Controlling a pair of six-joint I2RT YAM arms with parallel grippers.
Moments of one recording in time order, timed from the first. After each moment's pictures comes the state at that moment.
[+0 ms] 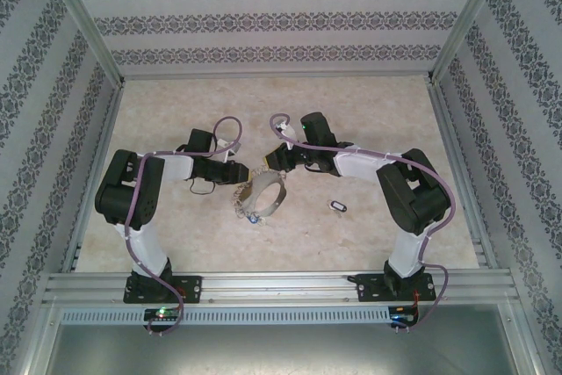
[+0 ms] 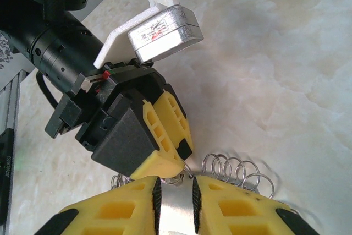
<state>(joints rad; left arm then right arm) -0.19 1.83 0.87 -0.11 0.81 -0.21 0.53 1.83 1.04 0.14 -0.72 0.14</state>
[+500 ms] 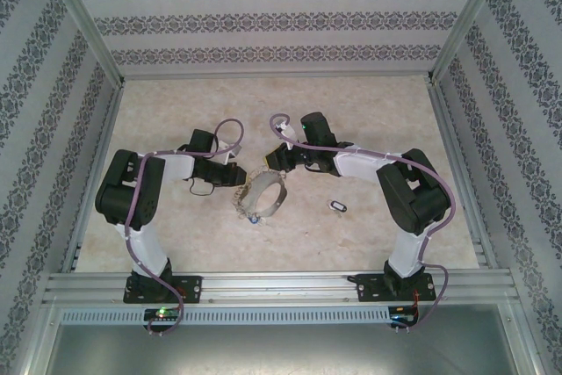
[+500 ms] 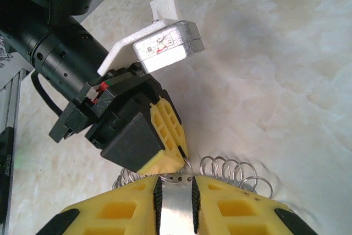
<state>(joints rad) -0.20 1.84 0.89 -0.20 0.75 -0.17 0.53 1.83 1.04 0.14 -0.73 0.13</state>
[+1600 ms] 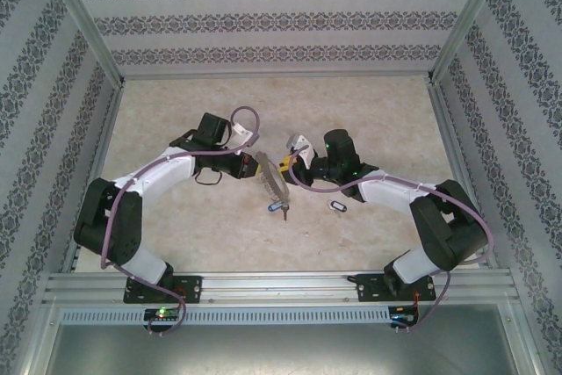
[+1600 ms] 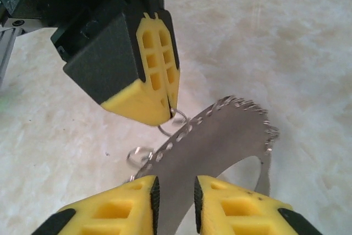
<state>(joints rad) -0.38 1.56 1.03 -0.46 0.64 -0.02 0.51 1.53 0.72 0.31 -0.71 -0.16</state>
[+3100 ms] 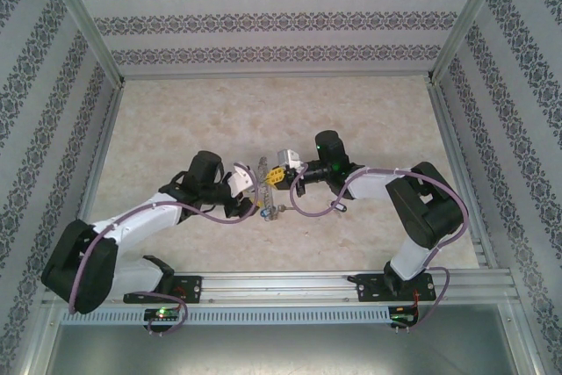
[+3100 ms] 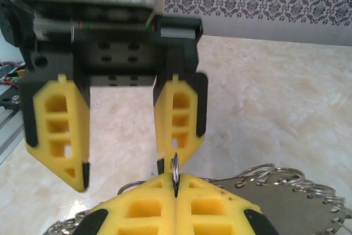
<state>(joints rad) -0.48 1.26 0.57 -0.06 0.63 0.43 0.54 1.70 0.75 0.53 -1.07 -0.43</state>
